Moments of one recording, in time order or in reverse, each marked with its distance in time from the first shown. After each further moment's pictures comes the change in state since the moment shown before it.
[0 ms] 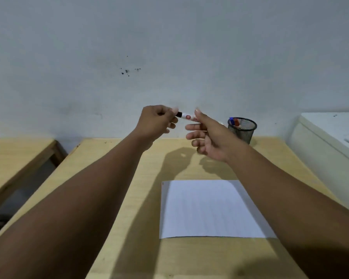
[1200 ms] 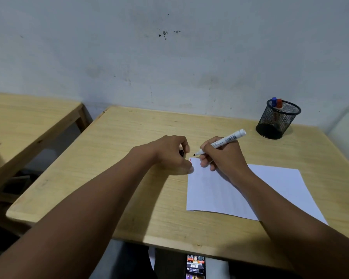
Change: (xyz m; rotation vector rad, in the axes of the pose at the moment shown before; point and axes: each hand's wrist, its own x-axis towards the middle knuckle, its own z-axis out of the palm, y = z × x) left_hand -0.078 -0.084 -0.035 0.682 -0.490 -0.263; right_hand -0.009 0.119 0.039 -0.221 0.127 -0.265
